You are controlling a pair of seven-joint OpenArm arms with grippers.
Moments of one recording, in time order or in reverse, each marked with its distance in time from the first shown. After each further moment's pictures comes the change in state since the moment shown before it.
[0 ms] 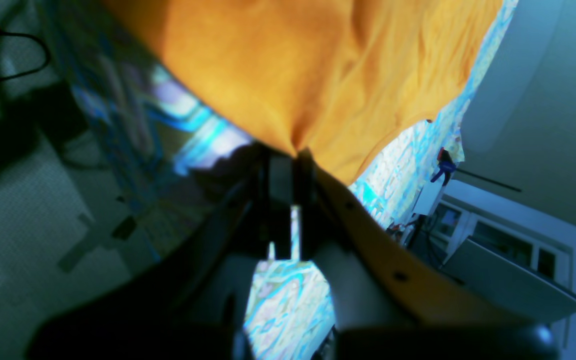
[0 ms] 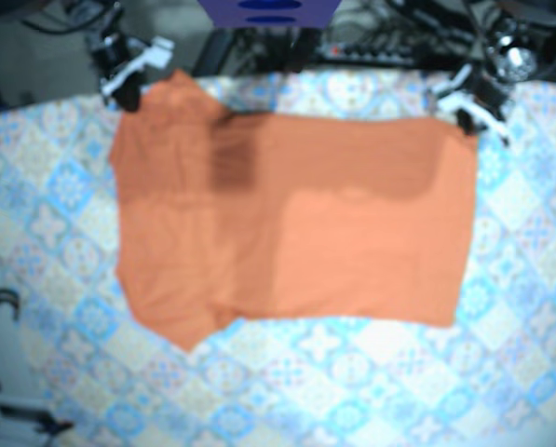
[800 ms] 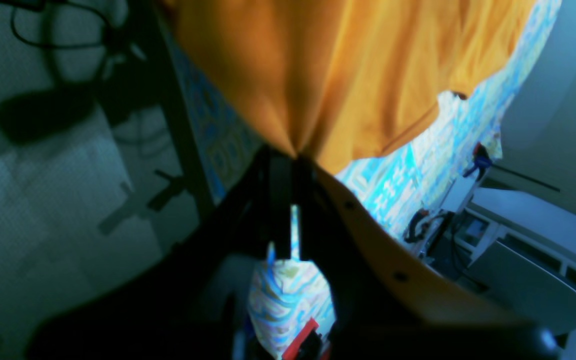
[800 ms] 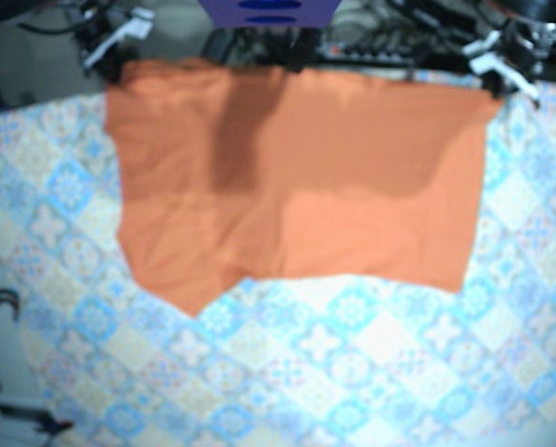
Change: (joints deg) left arm 17.0 -11.1 -0.3 0.9 -10.9 11.7 -3.4; right arm -8.9 1.2 7.7 3.0 0.0 0.6 4.9
